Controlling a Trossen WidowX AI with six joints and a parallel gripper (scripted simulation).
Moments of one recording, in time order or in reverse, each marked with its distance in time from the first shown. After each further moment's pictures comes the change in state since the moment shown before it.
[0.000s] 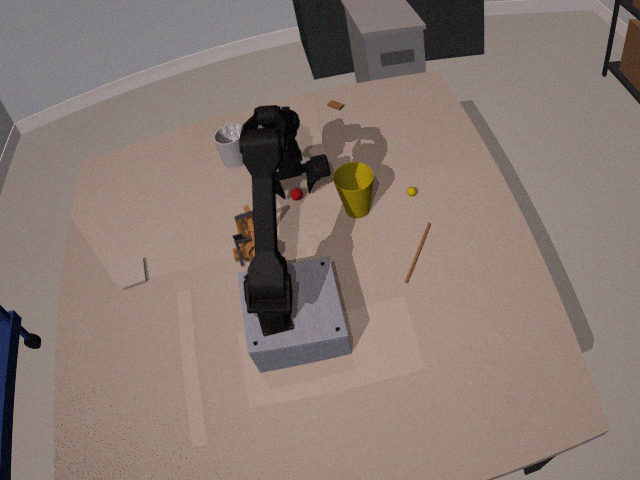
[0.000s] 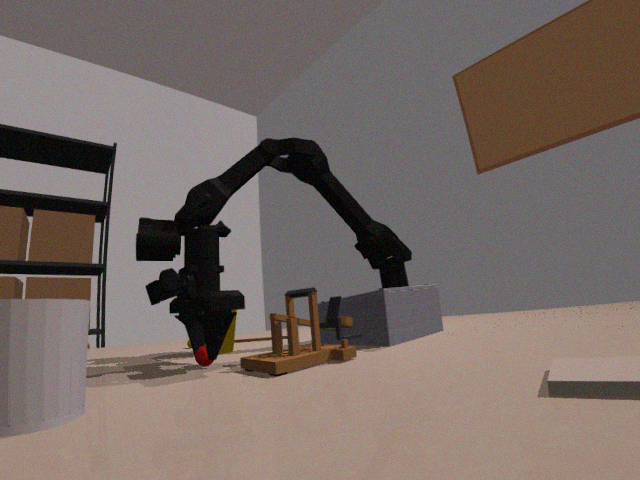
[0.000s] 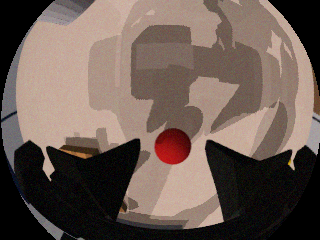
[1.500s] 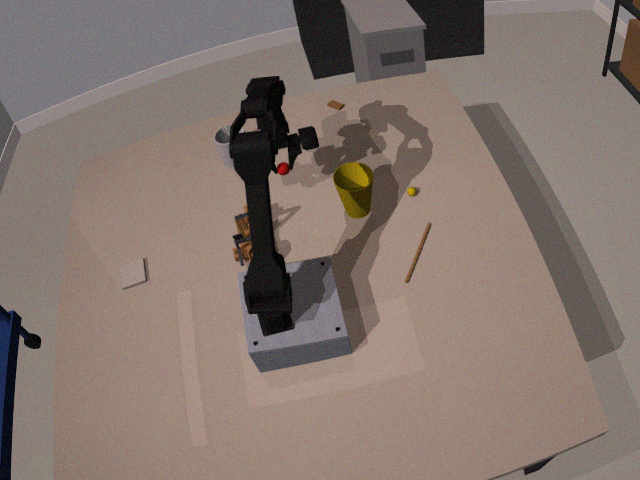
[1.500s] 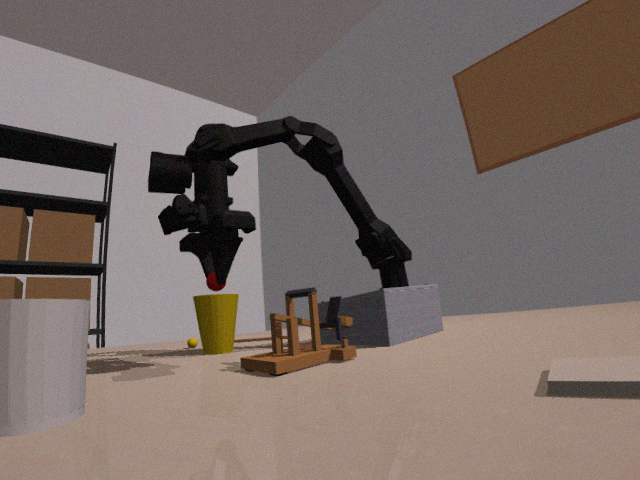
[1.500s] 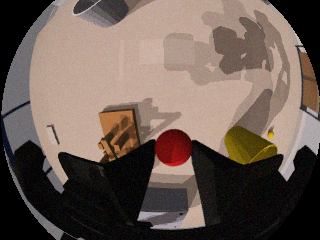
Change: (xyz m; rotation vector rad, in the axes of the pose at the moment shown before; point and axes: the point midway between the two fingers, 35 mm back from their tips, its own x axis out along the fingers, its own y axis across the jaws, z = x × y) arm -0.114 0.015 -0.017 -0.006 0.046 0.012
